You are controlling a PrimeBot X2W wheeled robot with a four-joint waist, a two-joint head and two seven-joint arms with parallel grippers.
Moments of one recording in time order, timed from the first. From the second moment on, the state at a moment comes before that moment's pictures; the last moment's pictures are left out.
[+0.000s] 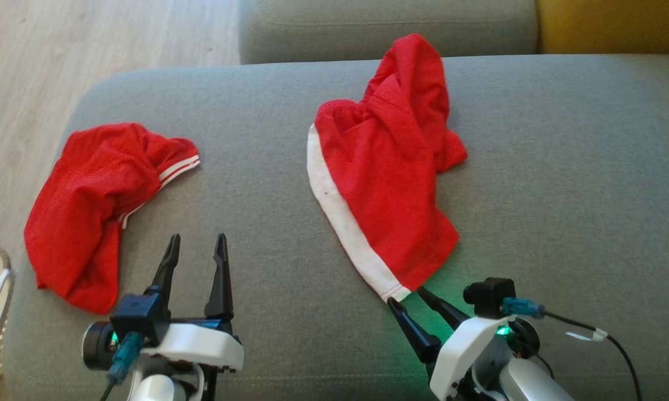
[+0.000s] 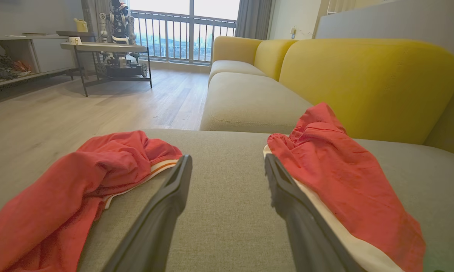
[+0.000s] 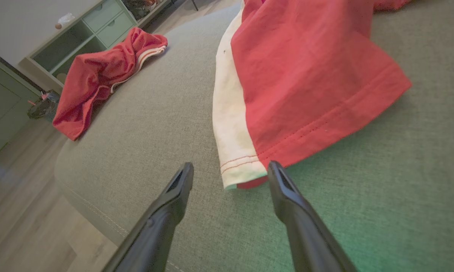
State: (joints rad) left arm 0.02 0.05 -0.22 0.11 -0.17 0.08 -0.26; right arm -0.19 -0.06 0.41 0.56 0.49 0.13 -0.06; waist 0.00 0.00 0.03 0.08
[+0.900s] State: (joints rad) left arm -0.02 0.05 -0.27 0.13 -0.18 0.09 -0.26; right arm -0.32 -0.06 0.38 0.79 0.07 0.13 -0.14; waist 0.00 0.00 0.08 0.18
